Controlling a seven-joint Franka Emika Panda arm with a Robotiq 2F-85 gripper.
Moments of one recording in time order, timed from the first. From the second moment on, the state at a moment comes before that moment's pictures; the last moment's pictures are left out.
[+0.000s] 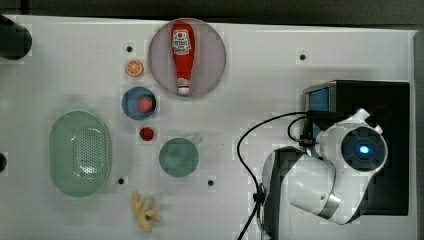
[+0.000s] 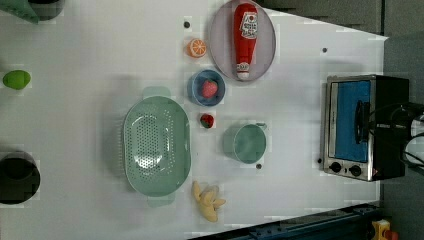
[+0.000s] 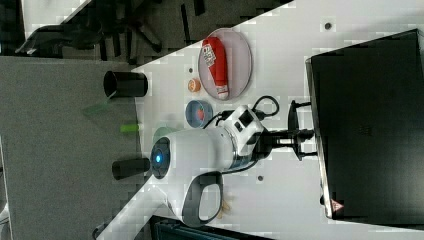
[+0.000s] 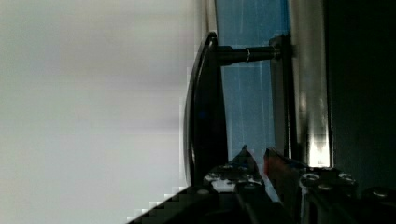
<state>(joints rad) -0.08 0.14 -0.41 -2.28 -0.20 0.91 -1.04</state>
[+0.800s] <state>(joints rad) 0.04 0.17 -0.31 -2.29 -0.71 0.83 -0.57</state>
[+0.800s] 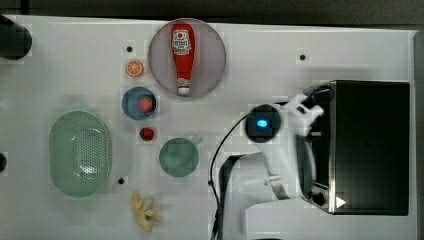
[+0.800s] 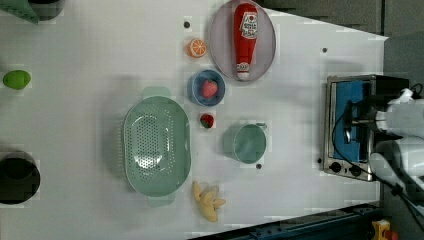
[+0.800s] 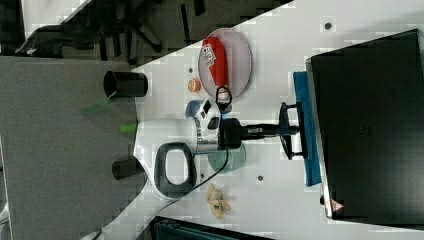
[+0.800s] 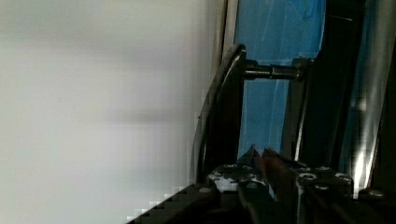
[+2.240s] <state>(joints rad) 0.23 0.60 -0.18 -2.20 -0.97 0.72 -0.01</state>
